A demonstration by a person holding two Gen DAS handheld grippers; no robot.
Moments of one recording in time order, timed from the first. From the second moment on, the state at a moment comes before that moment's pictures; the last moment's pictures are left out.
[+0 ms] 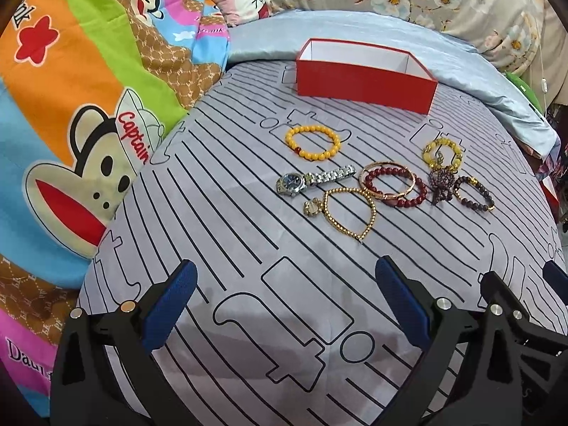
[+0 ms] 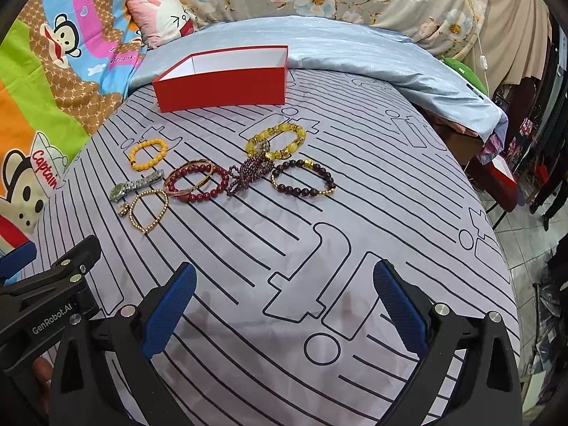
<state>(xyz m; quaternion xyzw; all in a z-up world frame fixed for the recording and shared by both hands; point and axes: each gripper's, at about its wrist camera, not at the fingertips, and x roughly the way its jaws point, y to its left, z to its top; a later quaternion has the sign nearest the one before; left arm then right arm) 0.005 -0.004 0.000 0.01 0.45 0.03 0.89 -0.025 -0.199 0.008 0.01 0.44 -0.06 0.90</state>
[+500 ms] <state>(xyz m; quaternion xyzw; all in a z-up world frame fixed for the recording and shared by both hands) 0.008 -0.001 -0.003 0.01 0.45 0.04 0.89 -0.023 -0.198 0.004 0.01 0.44 -0.06 0.89</state>
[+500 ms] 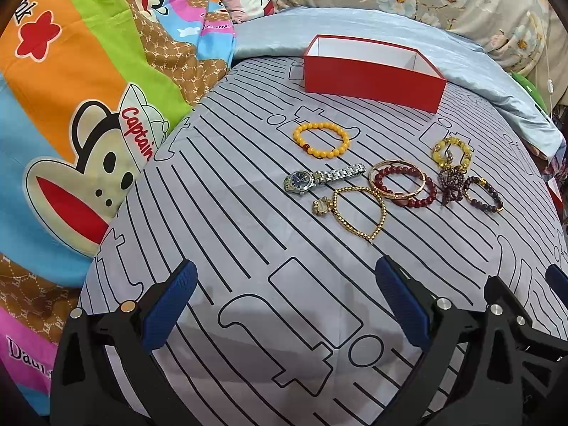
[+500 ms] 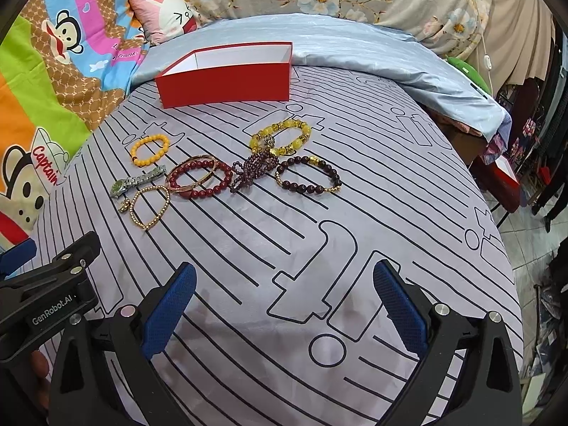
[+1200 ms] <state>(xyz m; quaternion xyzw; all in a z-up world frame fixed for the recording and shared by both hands) 0.013 -0.004 -0.003 0.02 0.45 0.04 0.89 -0.016 -0.196 0.001 0.01 0.45 -0.05 0.89</state>
